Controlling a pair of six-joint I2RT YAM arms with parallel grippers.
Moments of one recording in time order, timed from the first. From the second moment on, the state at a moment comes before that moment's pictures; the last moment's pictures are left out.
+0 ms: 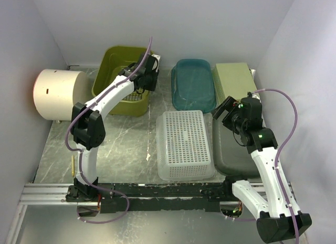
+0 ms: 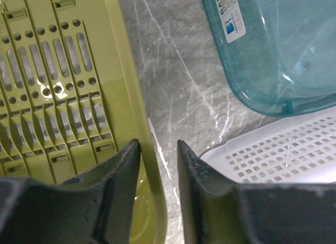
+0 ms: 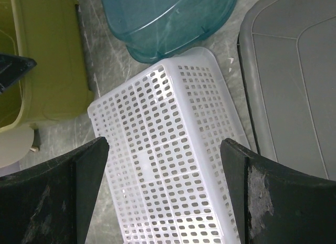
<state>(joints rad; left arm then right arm) -0.55 2.03 1.89 -0.64 -0.13 -0.17 0.15 0.85 0.96 -0.72 0.02 0.68</state>
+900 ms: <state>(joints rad) -0.38 1.69 1.92 -0.49 0.38 -0.45 0.15 0.86 0.96 -0.72 -0.01 0.68</state>
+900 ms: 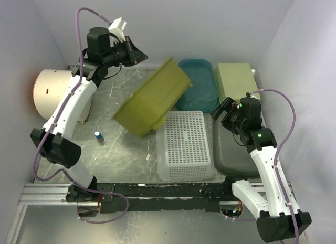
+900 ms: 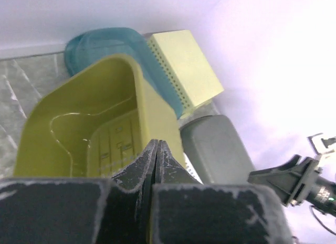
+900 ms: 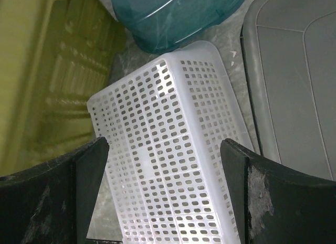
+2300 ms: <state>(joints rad) -0.35 1.42 1.49 -0.71 0.04 -0.21 0.16 0.97 0.89 -0.63 -0.15 0.69</state>
